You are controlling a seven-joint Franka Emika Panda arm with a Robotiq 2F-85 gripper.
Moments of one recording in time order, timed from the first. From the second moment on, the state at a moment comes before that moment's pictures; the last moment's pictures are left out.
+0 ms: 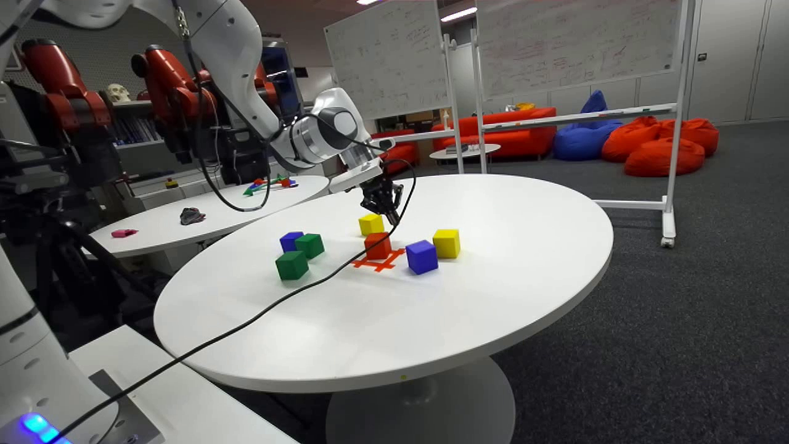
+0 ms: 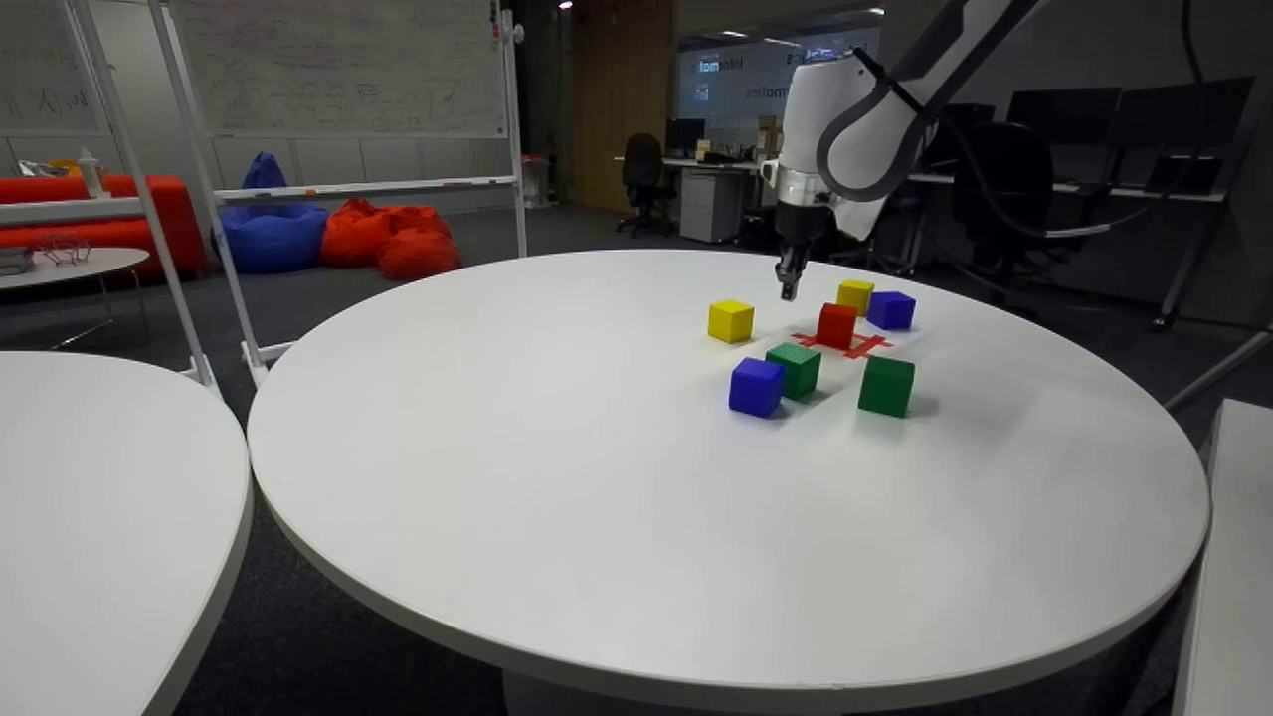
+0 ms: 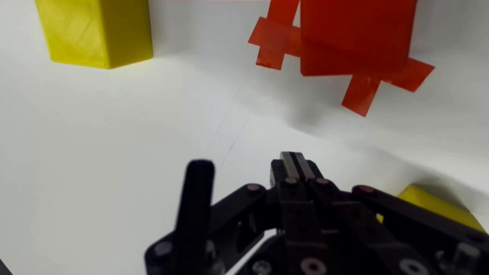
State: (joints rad) arm 0.04 0.57 -0.15 -1.94 -0.33 2.69 -0.09
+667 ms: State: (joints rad) arm 0.03 0.57 -0.16 -1.94 -0.33 2.61 -0.09
